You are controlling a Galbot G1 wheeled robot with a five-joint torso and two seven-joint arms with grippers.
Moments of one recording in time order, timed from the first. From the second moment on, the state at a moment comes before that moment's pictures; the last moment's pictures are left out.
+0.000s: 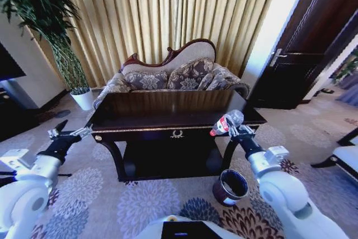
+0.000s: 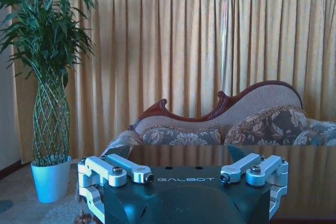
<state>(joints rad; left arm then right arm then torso) 1.65 -1.05 -1.09 -2.40 -0.77 0.42 -0.09 -1.56 1.01 0.64 2.30 0.53 -0.26 0.22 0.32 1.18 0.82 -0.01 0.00</state>
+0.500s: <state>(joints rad) 1.67 -1.09 -1.07 -2.41 -0.74 0.42 -0.08 -1.42 1.07 0.58 1.72 0.46 -0.20 0.18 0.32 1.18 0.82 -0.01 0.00</state>
